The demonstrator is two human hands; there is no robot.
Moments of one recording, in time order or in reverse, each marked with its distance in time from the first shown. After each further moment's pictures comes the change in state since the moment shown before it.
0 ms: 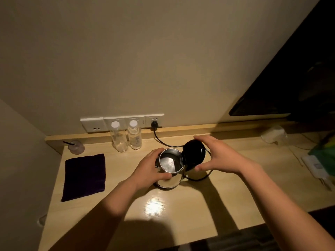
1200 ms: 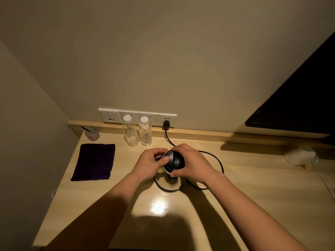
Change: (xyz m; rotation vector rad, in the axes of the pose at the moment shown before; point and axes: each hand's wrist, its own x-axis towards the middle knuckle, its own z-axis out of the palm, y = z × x) left_hand 0.004 0.019 0.005 -0.257 0.267 -0.238; right_hand 0.055 -0.029 0.068 0.031 -0.038 -0.200
